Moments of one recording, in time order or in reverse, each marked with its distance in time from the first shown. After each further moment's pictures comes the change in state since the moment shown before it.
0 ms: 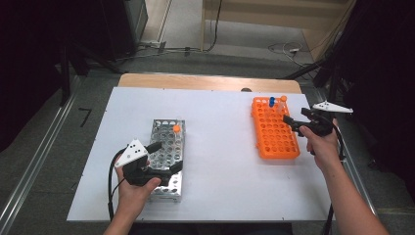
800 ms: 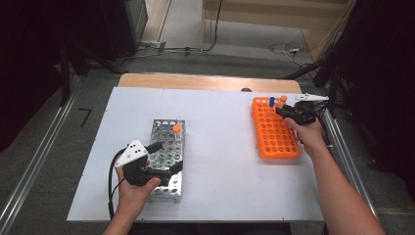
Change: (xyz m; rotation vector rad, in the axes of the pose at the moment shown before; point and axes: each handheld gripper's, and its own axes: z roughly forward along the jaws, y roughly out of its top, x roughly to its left) left arm 0.000 0.000 0.000 0.007 -0.007 -0.002; right arm -0.016 0.004 0.069 0.119 -0.018 -0.055
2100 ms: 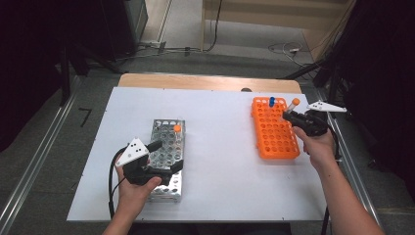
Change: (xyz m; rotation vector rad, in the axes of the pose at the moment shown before) left arm -0.003 0.005 0.000 -0.001 0.018 0.021; right arm 0.036 -0.012 -0.071 -0.110 0.036 0.002
